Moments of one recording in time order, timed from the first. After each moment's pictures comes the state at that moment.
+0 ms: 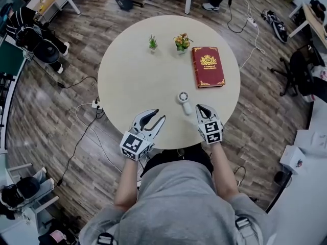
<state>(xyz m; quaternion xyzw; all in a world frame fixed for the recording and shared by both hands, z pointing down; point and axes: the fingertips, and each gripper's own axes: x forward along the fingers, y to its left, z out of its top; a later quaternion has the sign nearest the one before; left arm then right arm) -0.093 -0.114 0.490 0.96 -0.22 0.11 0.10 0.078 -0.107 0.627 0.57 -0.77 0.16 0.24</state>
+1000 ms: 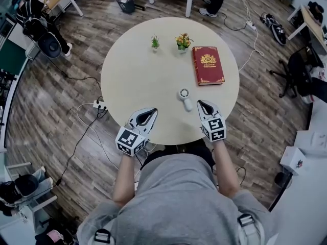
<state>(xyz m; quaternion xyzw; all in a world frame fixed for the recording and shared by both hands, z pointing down) -0.124 -0.100 0.479 0.96 -0.24 0.11 0.09 0.070 -0.093 0.580 0.58 -0.79 0.13 0.19</state>
